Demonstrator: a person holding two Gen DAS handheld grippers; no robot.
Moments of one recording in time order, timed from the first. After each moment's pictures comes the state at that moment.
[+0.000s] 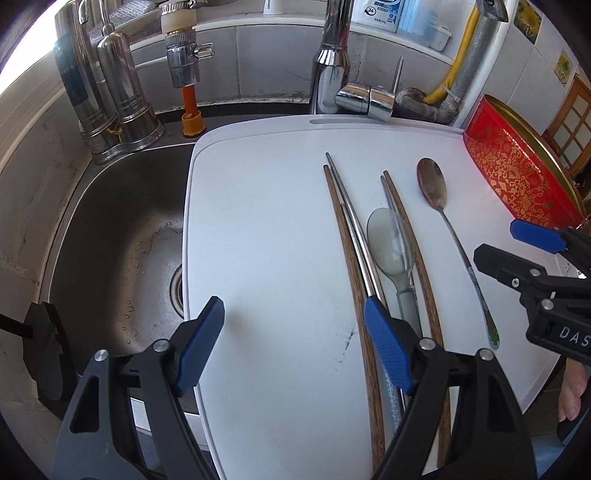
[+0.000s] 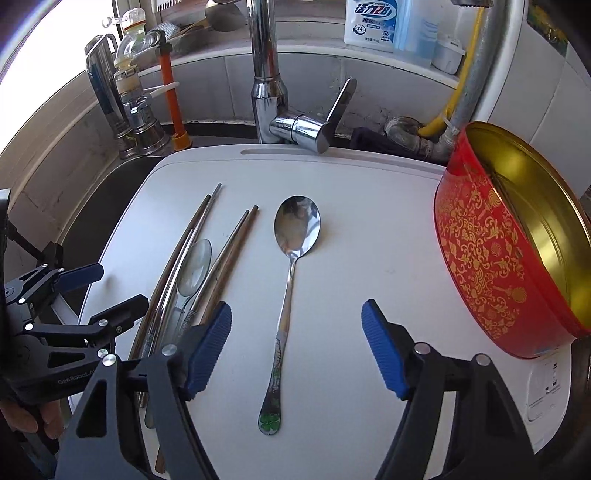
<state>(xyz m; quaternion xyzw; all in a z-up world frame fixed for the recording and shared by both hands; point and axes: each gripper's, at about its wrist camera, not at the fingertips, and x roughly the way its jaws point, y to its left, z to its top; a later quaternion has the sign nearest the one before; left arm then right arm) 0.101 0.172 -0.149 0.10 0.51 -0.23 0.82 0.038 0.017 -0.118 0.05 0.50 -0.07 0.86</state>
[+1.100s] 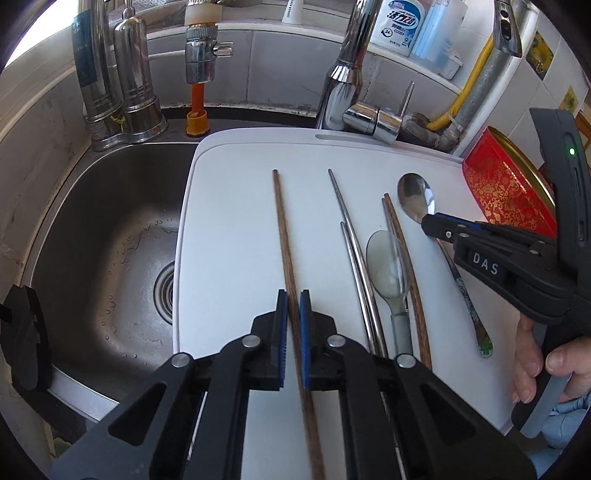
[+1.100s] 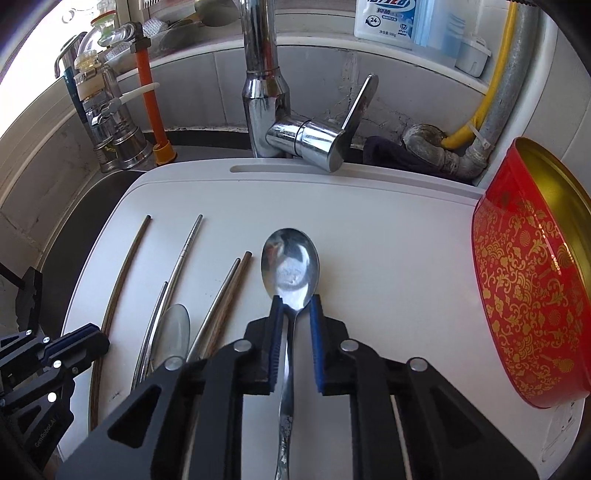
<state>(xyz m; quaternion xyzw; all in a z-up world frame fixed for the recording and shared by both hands) 0.106 0.182 -0.152 0.03 0.50 -0.23 0.83 0.098 0.010 -0.148 0.05 0.50 -0.07 0.86</state>
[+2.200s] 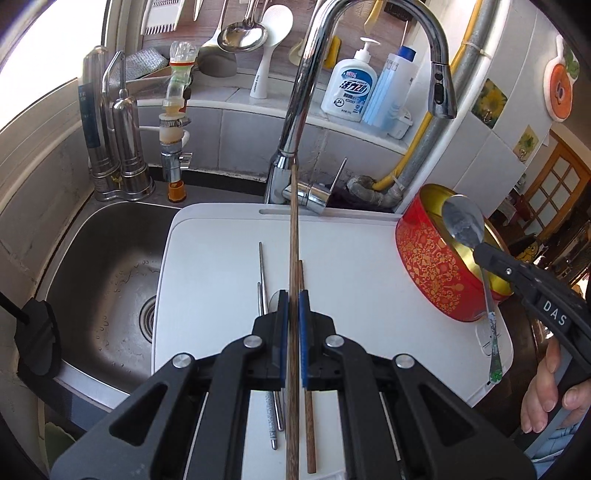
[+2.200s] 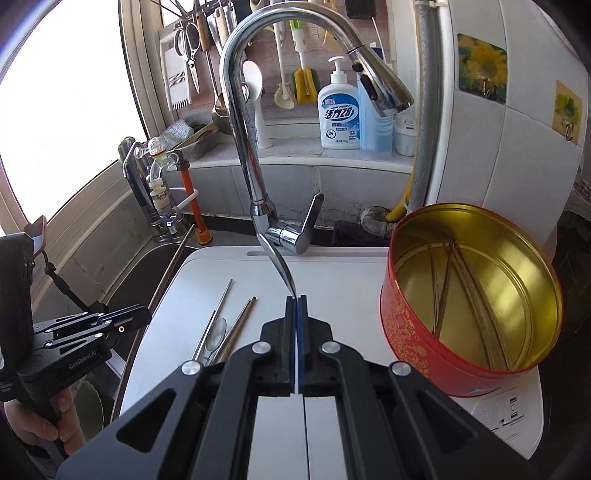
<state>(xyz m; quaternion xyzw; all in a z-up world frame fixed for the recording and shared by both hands) 0.057 0.150 -0.047 -0.01 0.43 -0.26 0.87 -0.020 -0.044 -0.010 0.09 0.36 -0.04 0.93</state>
